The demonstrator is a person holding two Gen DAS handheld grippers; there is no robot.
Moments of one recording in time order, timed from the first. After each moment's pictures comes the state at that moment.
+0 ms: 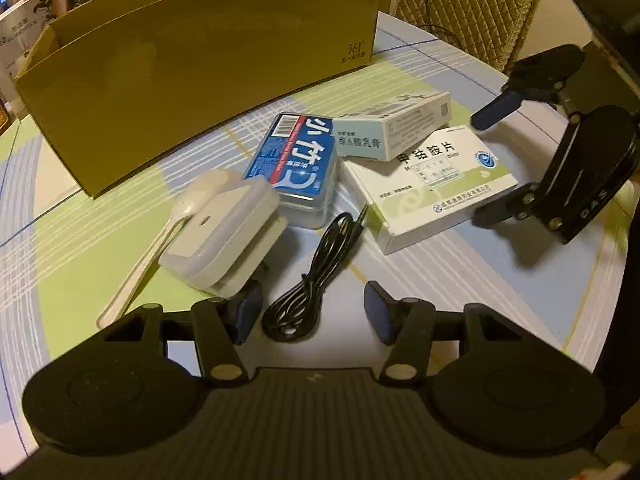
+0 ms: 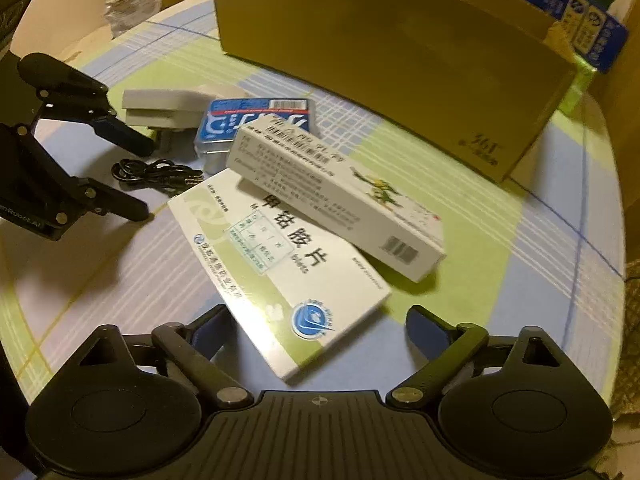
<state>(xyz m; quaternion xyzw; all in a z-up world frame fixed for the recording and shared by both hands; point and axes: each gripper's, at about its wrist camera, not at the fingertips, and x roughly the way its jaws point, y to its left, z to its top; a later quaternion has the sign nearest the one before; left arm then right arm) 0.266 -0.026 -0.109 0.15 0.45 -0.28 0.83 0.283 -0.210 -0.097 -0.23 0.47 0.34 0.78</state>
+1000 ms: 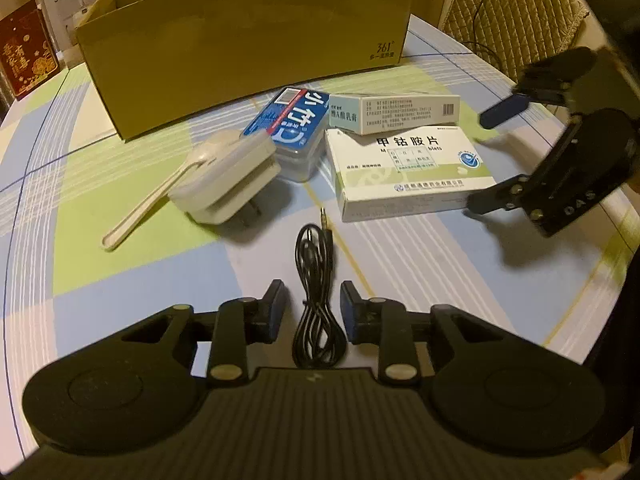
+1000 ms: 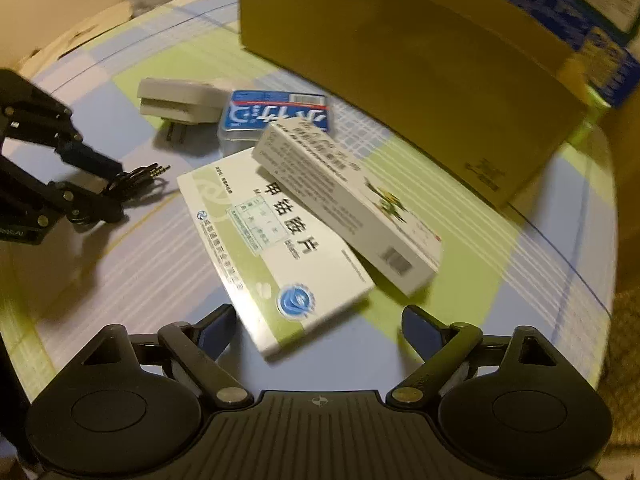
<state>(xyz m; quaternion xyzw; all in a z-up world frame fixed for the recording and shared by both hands) 0.220 -0.036 -0.105 0.10 0.47 -0.20 0.86 0.284 -0.198 -0.095 -0.29 0.45 0.36 0.76</state>
